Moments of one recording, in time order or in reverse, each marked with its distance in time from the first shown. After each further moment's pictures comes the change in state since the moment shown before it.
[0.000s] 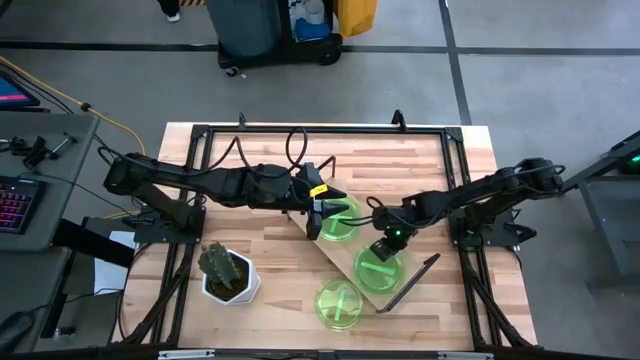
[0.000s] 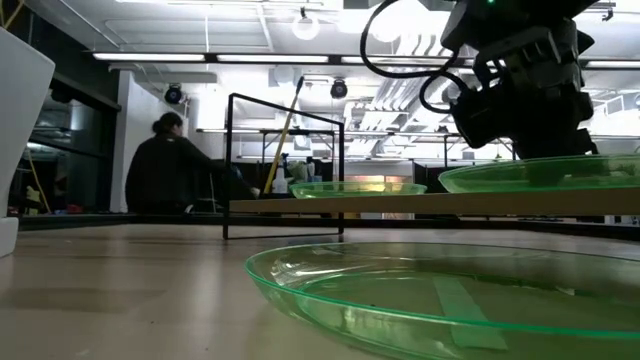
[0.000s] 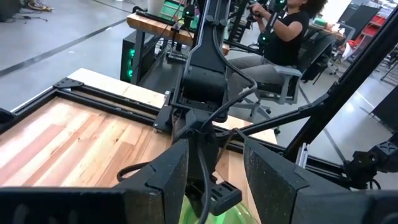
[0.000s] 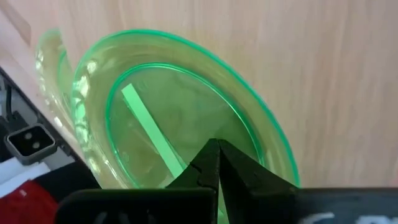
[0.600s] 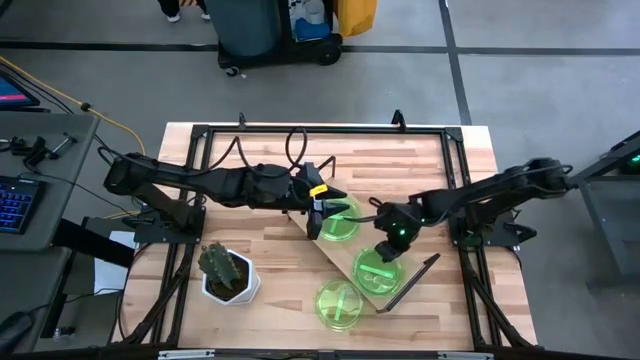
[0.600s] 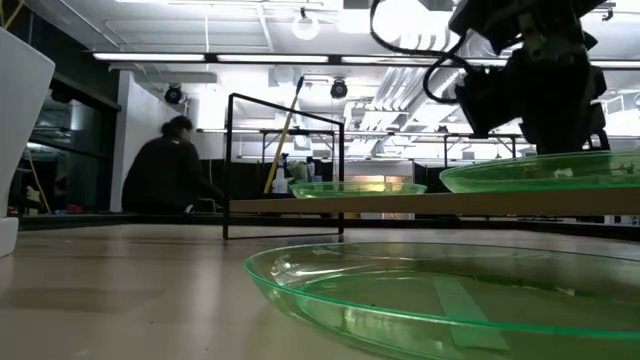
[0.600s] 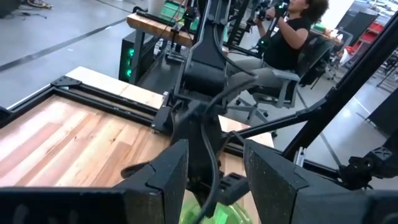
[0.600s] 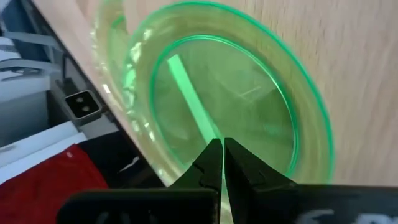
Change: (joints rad) left arm 0.000 0.000 0.000 0.008 0.000 -0.026; right arm 0.010 -0.069 -0.034 0.087 -0.145 0.017
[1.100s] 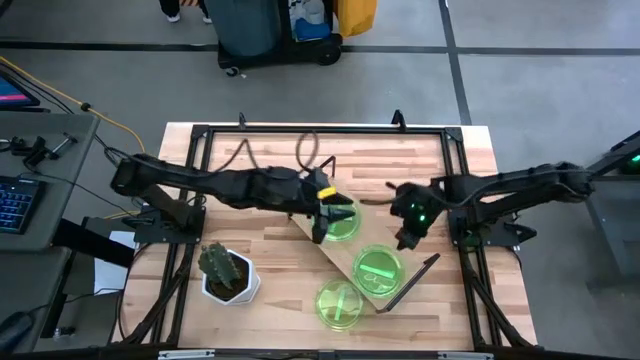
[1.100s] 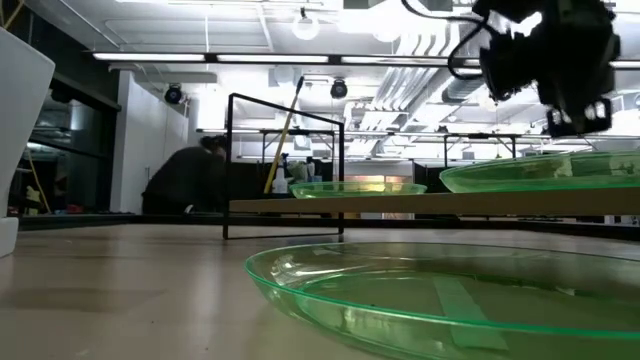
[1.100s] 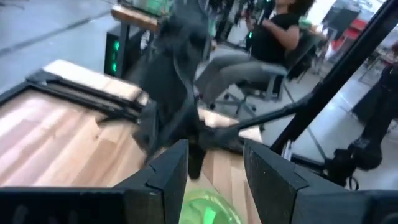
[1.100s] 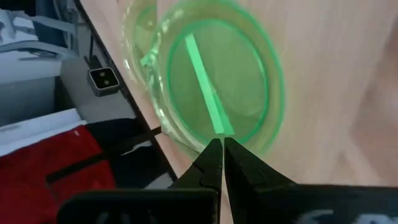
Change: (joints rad) left arm 0.001 0.053 0.027 0.013 0.067 -0.009; right arm -0.107 -0.262 0.006 -0.258 -0.056 -0.182
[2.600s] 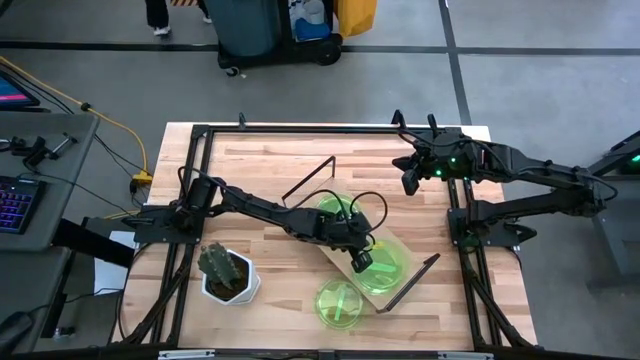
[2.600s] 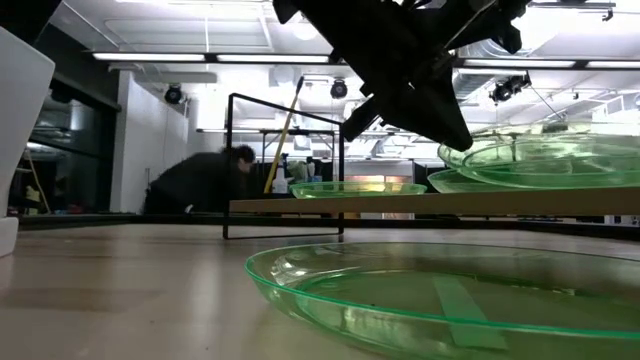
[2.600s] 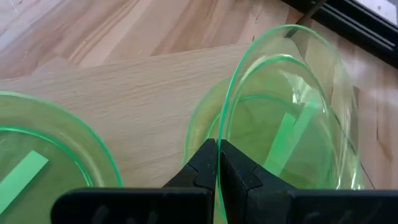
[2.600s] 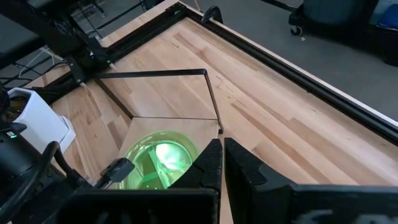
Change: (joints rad) left arm -0.040 0.591 0.277 -0.242 -0.067 -0.227; right arm -0.209 -0.173 0.344 -0.075 0.757 -0.438
